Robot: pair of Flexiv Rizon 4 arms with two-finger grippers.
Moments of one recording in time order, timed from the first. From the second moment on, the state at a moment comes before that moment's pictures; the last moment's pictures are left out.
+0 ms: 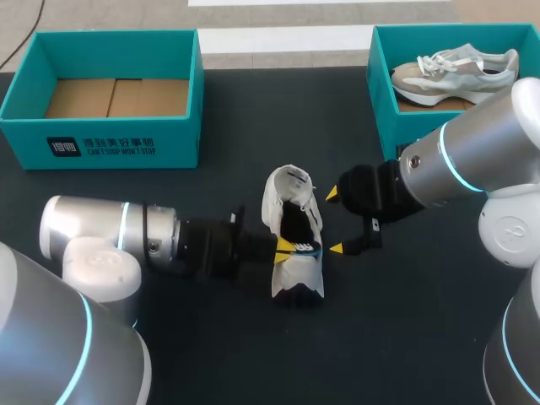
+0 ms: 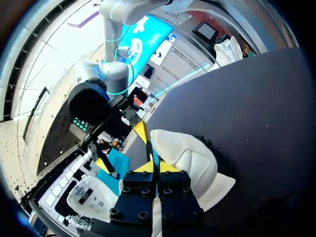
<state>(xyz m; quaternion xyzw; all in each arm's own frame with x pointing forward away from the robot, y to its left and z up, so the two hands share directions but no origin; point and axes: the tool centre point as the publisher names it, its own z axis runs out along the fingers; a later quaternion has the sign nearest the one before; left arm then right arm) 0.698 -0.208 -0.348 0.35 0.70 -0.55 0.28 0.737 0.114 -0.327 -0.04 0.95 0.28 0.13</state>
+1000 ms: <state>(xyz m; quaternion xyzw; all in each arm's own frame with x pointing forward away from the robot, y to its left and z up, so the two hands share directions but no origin) 0.703 -0.201 -0.306 0.36 0.69 -0.56 0.29 0.737 0.114 -0.327 -0.04 0.95 0.28 0.13</state>
